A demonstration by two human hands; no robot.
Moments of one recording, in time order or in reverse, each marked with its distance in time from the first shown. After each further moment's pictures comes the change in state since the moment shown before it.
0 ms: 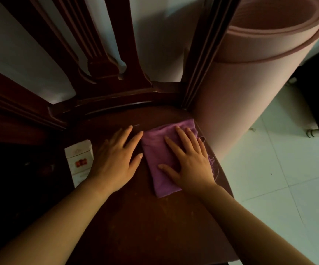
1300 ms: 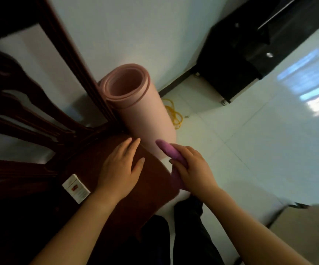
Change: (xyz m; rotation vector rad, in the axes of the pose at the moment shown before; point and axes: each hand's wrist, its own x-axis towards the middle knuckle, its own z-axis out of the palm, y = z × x) left_hand -0.113 0.197 -0.181 -0.145 -0.046 0.305; right_hand -0.199 -0.016 -0.244 0.496 0.339 0.437
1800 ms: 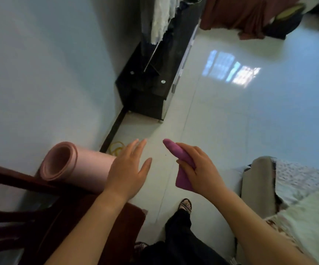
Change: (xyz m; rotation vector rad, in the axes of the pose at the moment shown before) left_hand -0.016 0.283 -0.050 0.134 -0.065 0.555; right_hand -0.140 0.011 -0.235 0.101 0.474 0.266
